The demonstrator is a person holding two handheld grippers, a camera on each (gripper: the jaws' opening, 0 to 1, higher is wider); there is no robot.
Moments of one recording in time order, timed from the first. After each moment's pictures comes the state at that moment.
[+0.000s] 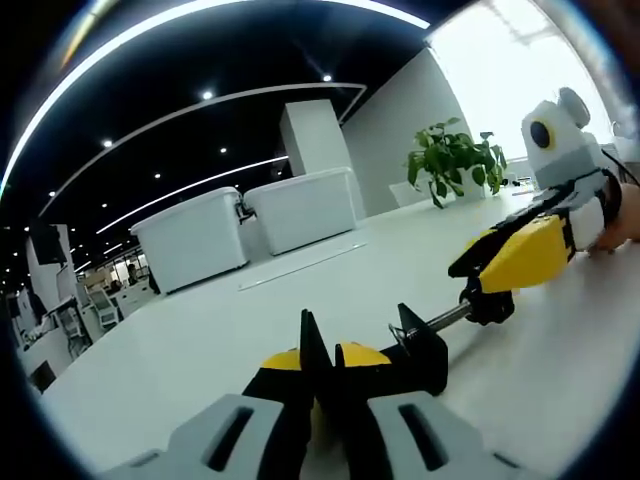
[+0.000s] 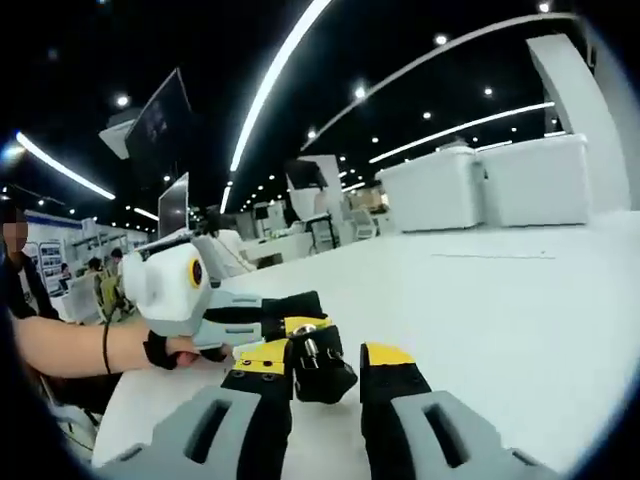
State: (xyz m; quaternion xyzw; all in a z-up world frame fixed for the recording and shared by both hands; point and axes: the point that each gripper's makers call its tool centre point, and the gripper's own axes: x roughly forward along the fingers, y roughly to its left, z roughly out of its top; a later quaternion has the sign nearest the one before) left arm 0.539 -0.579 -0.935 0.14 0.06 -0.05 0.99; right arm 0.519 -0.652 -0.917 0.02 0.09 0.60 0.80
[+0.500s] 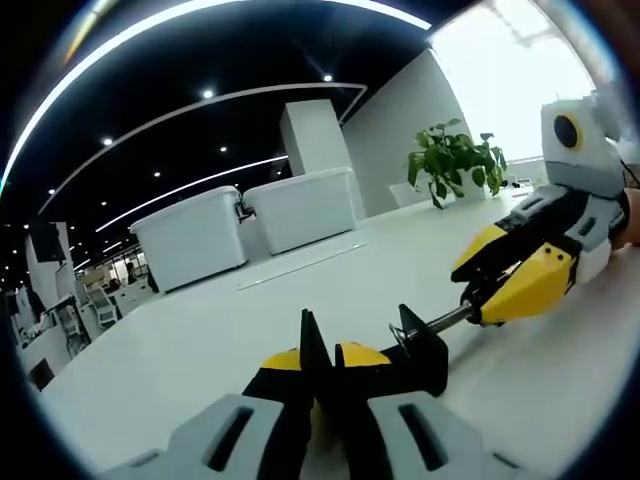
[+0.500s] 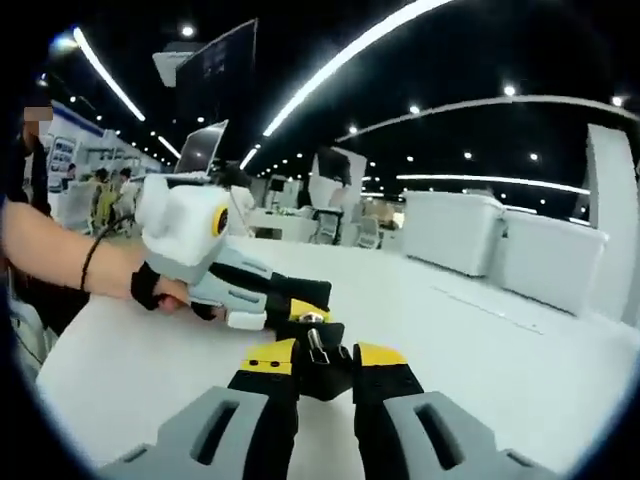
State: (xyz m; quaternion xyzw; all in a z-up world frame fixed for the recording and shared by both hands) left arm 0.540 -0.580 -0.936 0.13 0.06 -0.05 0.99; right arm 0.513 -0.646 -0.915 -0.13 -0.03 0.59 0.79
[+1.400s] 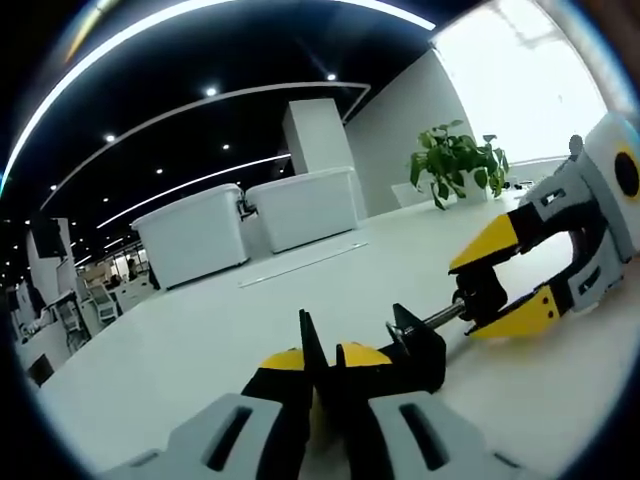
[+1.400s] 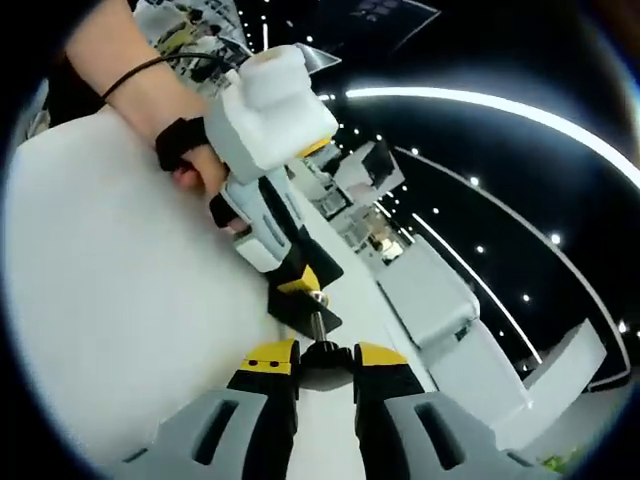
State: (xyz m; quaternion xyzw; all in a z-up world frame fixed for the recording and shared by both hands) left arm 0.540 -0.578 -0.933 0.13 0.06 -0.05 0.99; right arm 0.510 -0.644 -0.918 -0.42 -0.20 0.50 0.73
